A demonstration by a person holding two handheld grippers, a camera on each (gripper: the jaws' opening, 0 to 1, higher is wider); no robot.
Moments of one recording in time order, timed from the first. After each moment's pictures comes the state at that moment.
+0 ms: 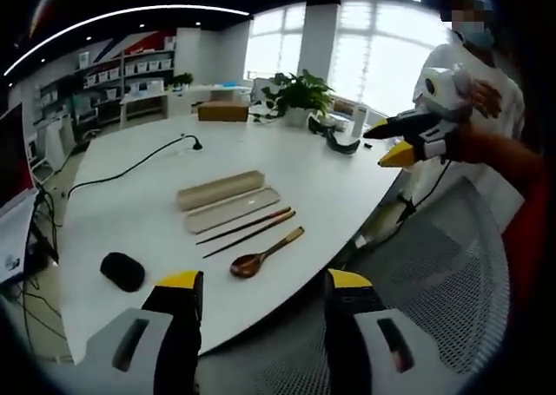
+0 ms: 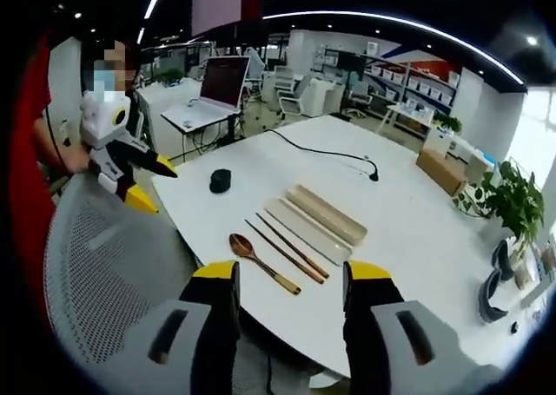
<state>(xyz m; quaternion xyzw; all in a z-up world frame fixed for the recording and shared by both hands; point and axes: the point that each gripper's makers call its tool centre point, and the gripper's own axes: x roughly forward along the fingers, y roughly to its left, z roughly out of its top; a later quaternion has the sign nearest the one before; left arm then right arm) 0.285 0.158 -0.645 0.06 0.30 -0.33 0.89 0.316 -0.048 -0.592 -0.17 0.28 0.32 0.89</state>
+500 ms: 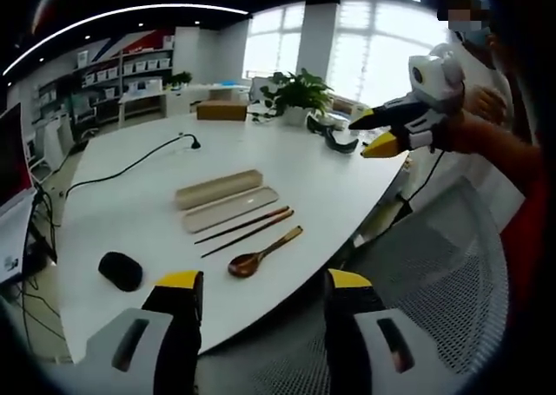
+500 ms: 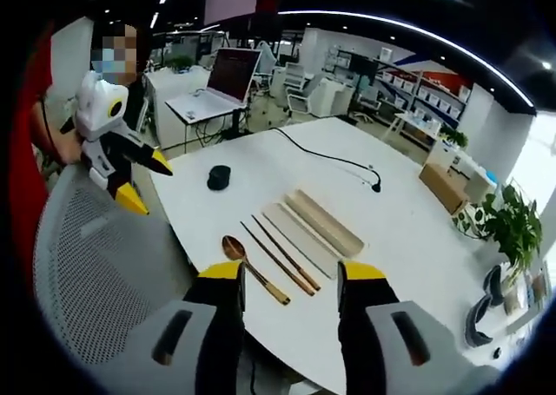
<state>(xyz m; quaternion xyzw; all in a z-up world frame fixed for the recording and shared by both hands) 0.285 0.155 -0.644 0.05 0.30 -0.34 0.89 0.336 -0.034 -0.586 -0.22 0.26 0.33 0.88</state>
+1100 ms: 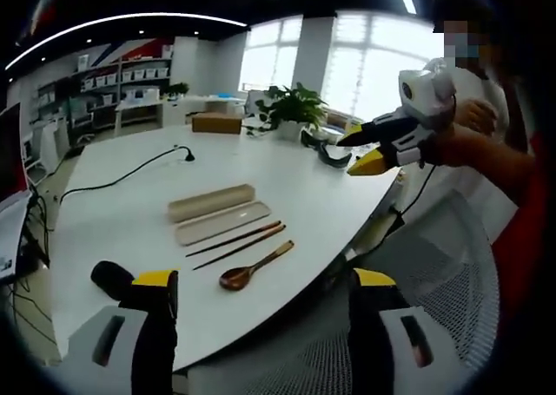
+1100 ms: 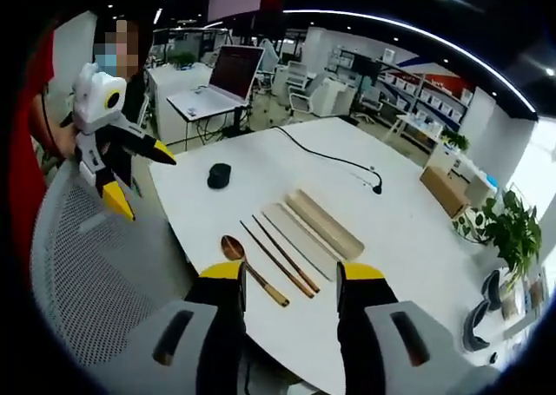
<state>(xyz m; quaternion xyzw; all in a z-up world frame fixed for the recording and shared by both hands) 0.283 0.142 -0.629 0.02 0.27 -0.36 0.89 0.336 -0.030 -0.589 -0.23 0.26 0.33 0.88</state>
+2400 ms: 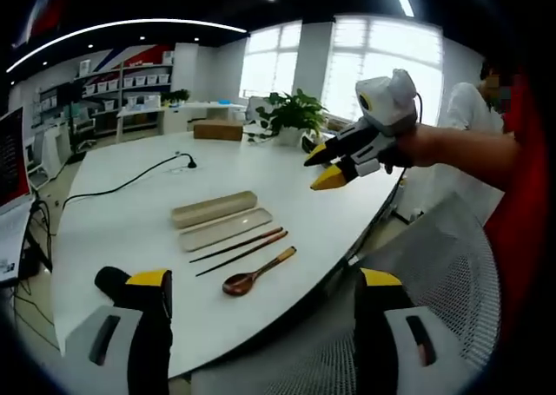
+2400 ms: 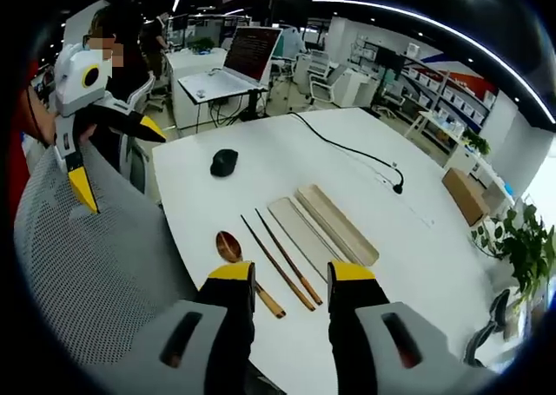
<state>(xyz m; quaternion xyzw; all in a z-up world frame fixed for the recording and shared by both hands) 0.289 0.147 -0.627 0.03 0.26 -0.35 0.90 0.375 -0.009 -0.623 -0.25 0.29 0.37 0.85</state>
